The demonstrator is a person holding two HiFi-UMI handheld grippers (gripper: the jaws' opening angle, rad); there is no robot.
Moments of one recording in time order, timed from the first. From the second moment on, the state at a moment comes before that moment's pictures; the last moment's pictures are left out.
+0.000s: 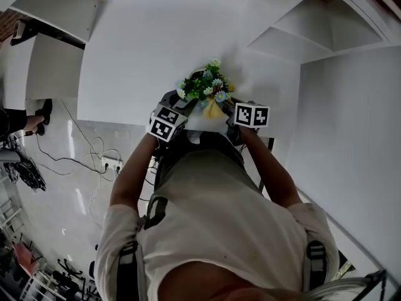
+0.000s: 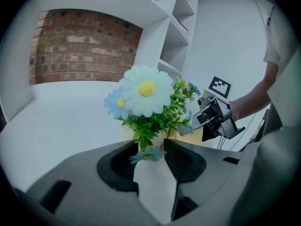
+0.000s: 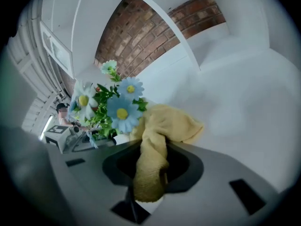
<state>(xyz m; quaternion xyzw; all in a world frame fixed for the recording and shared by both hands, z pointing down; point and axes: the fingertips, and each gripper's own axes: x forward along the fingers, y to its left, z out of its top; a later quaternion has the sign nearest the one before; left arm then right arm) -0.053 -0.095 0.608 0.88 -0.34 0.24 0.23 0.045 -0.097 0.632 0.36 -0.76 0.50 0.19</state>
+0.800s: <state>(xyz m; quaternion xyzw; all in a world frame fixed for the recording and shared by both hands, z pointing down) -0.044 -0.129 0.598 0.91 -0.28 0.25 0.19 0.045 -0.106 0.625 0.42 -0.73 0.51 0.15</state>
